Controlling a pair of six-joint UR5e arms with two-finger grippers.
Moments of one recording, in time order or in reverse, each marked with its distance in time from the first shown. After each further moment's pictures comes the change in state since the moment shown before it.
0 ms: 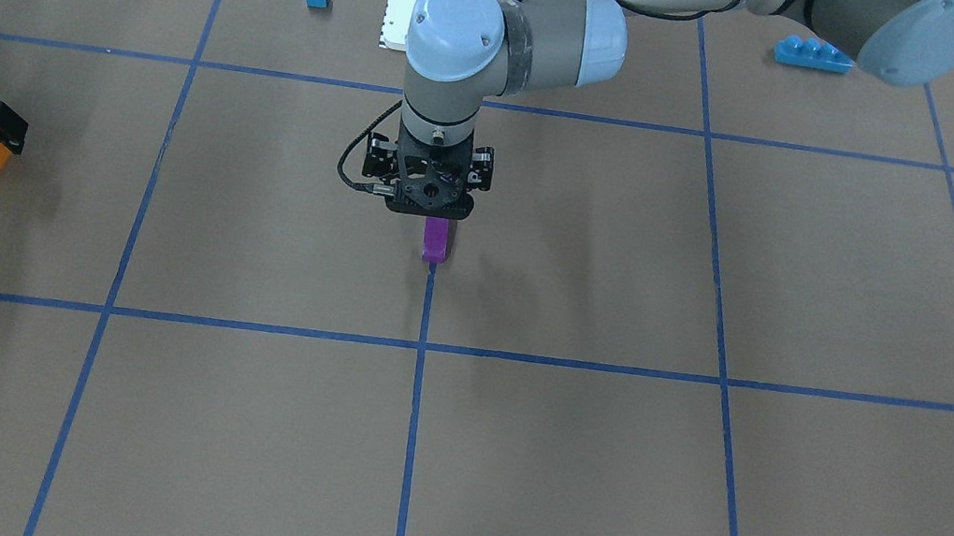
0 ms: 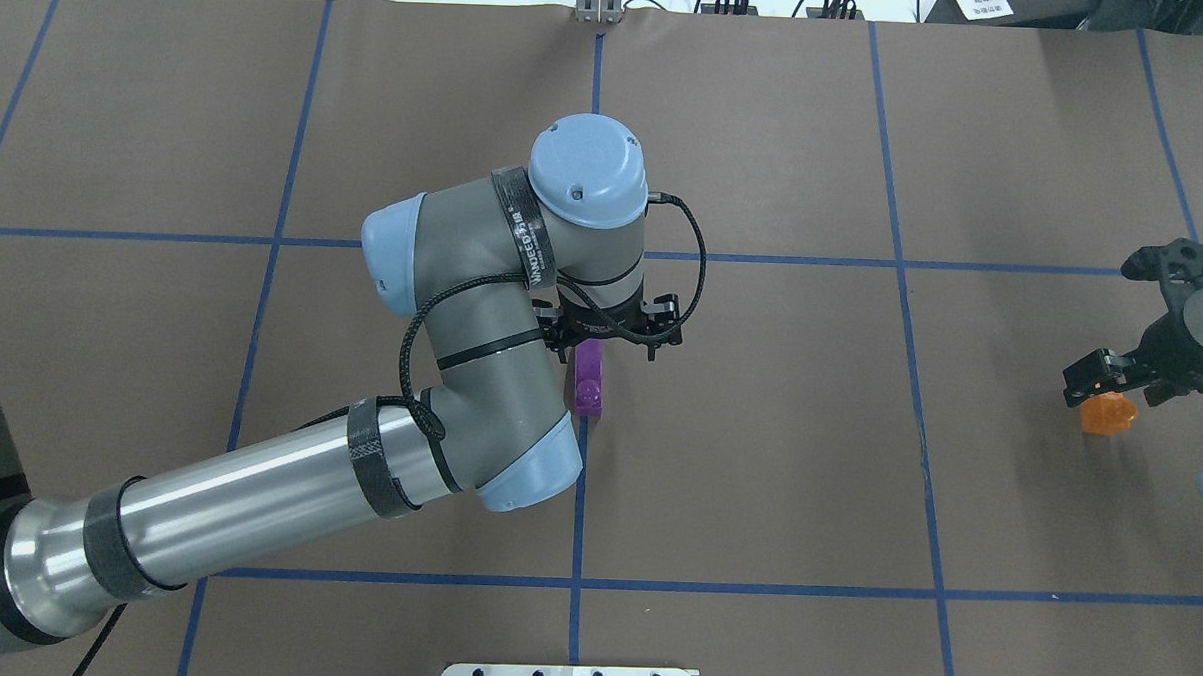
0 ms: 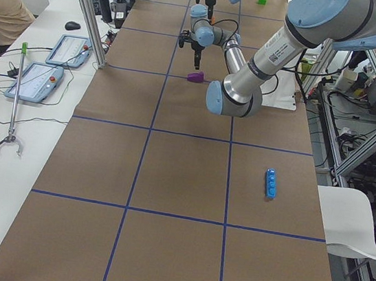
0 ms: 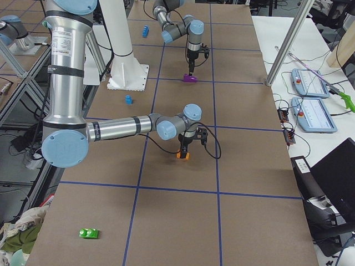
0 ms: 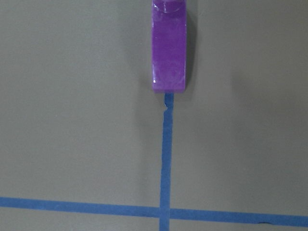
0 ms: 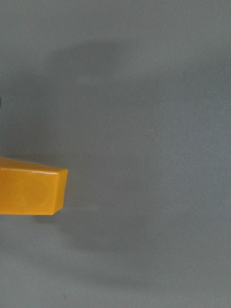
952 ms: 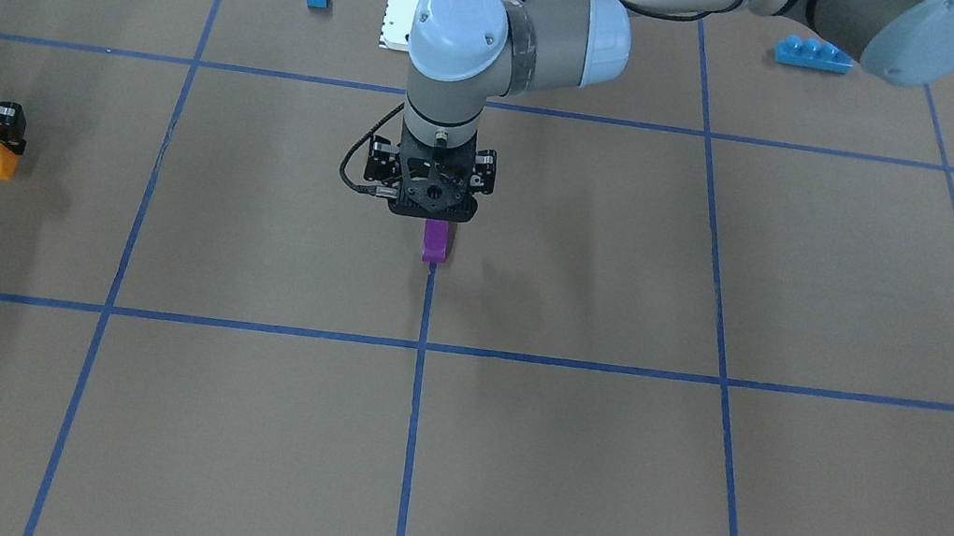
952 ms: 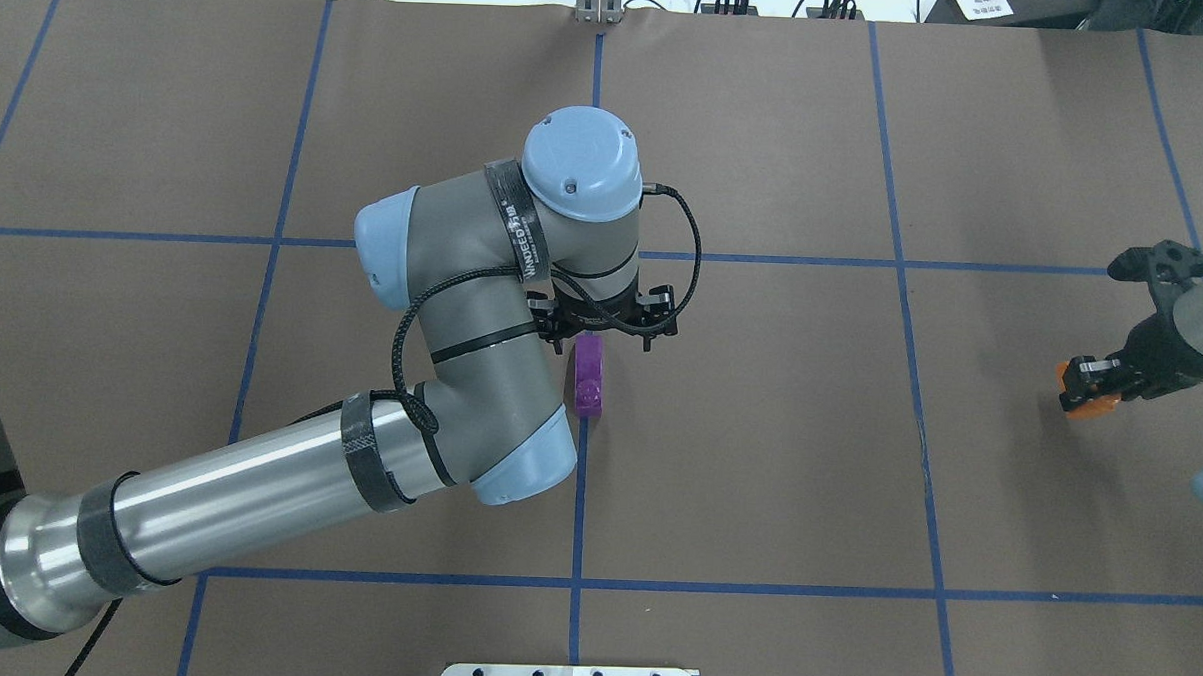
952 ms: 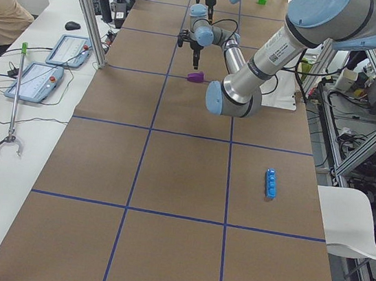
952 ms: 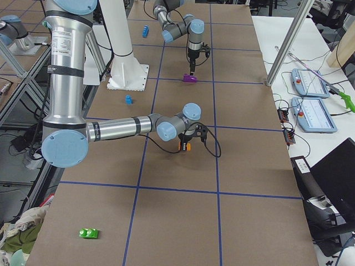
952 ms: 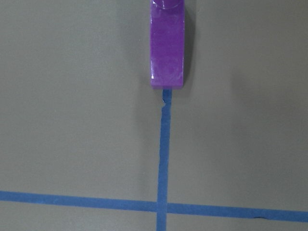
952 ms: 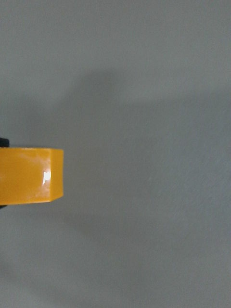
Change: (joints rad) left arm -0.014 0.015 -0.015 0.000 0.010 0.004; right arm 0.005 0.024 0.062 0.025 0.057 0.041
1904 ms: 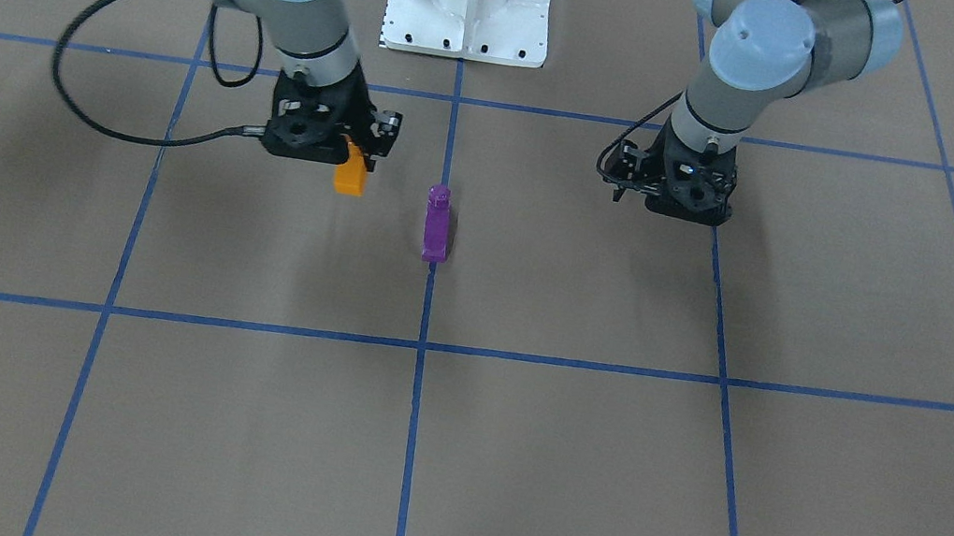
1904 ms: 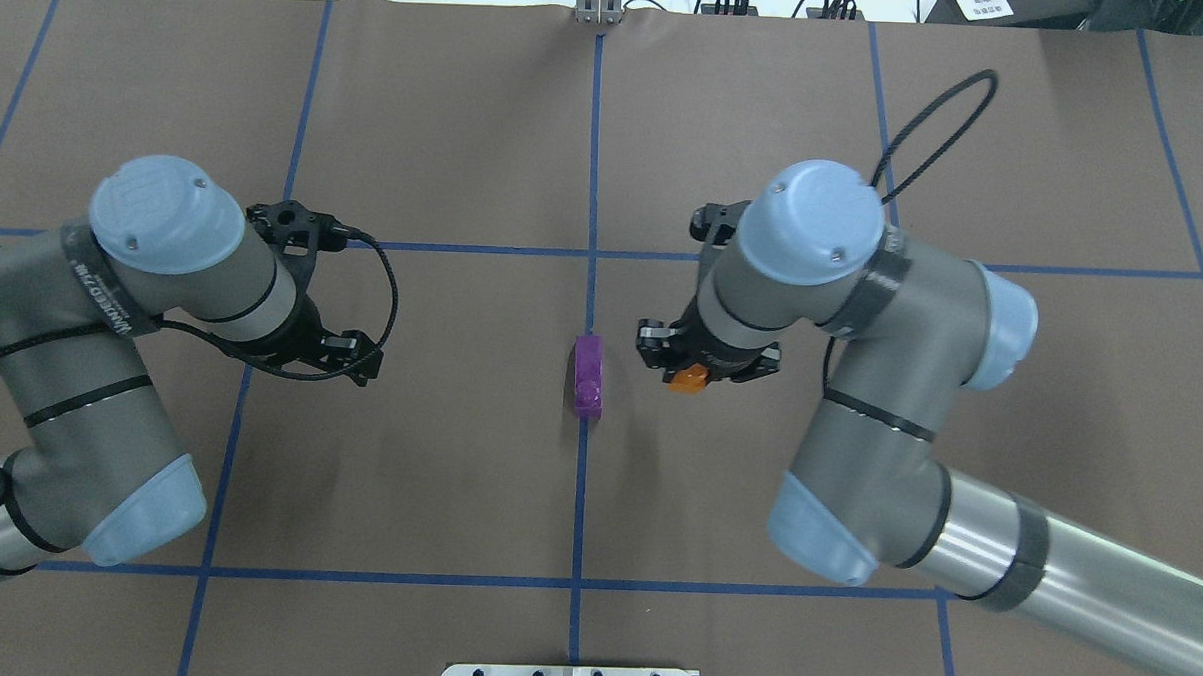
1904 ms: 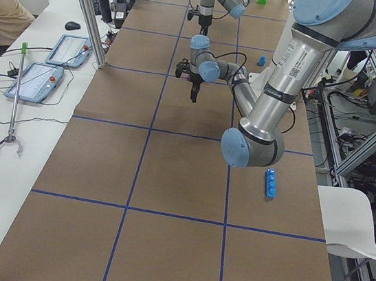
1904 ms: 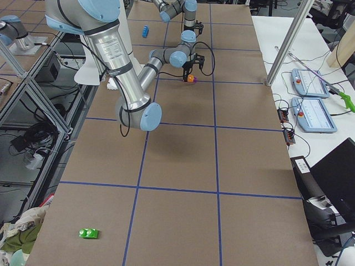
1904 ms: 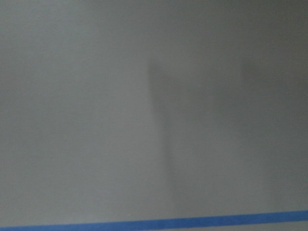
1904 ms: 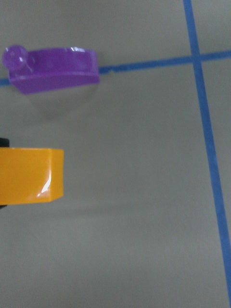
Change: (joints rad) left arm -0.109 0.636 -0.499 -0.021 -0.013 0.306; right arm -0.440 0.710 -0.008 -0.347 -0.303 0.602
